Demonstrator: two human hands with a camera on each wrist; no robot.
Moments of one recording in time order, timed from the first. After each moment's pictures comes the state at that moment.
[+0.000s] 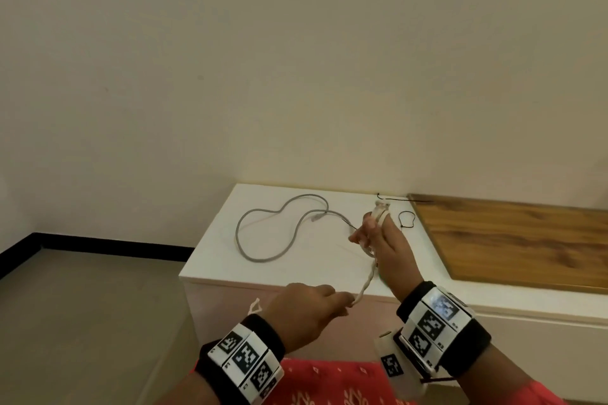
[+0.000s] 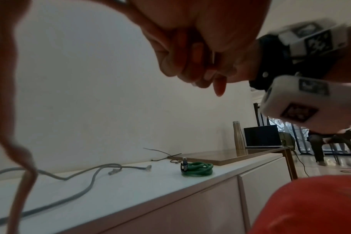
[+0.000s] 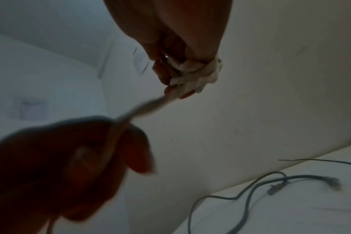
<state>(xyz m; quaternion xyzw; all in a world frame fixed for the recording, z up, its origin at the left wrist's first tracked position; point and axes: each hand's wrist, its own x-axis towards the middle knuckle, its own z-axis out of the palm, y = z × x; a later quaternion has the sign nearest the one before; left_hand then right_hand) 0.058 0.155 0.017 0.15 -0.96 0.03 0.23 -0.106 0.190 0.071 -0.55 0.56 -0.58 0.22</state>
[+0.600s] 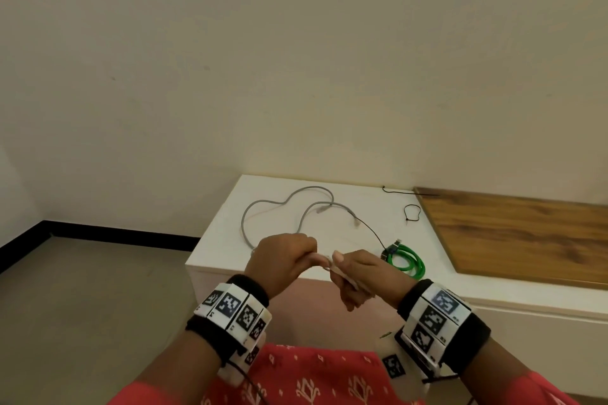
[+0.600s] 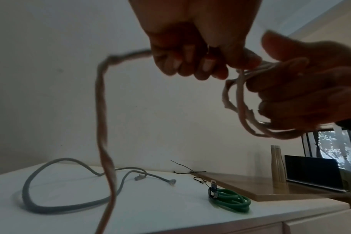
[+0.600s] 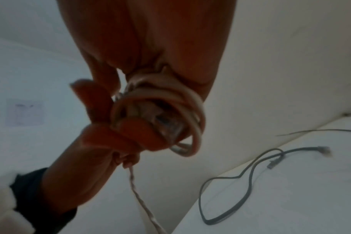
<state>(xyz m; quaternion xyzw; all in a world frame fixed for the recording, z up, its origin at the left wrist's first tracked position) 0.078 0.113 0.036 0.23 -0.91 -0.05 0.35 -0.089 0.200 0.063 -0.62 0.55 -0.30 0.46</state>
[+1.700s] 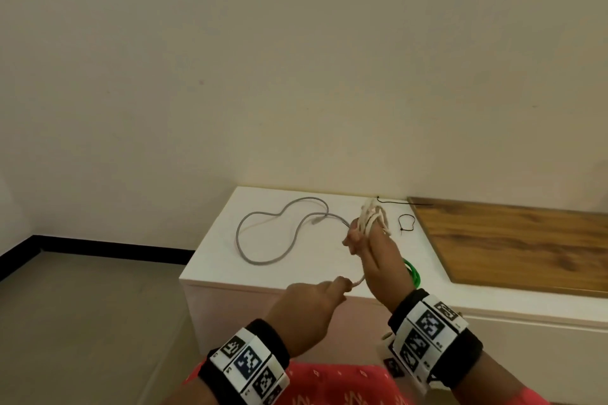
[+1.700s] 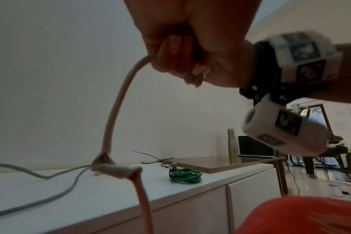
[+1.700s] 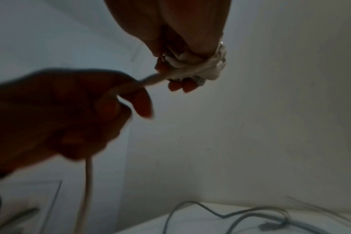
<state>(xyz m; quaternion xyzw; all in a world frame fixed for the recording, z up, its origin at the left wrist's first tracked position) 0.055 0.169 0.033 0.23 -0.95 -0.01 0.22 -0.094 0.197 0.071 -0.64 0.56 -0.52 0.10</state>
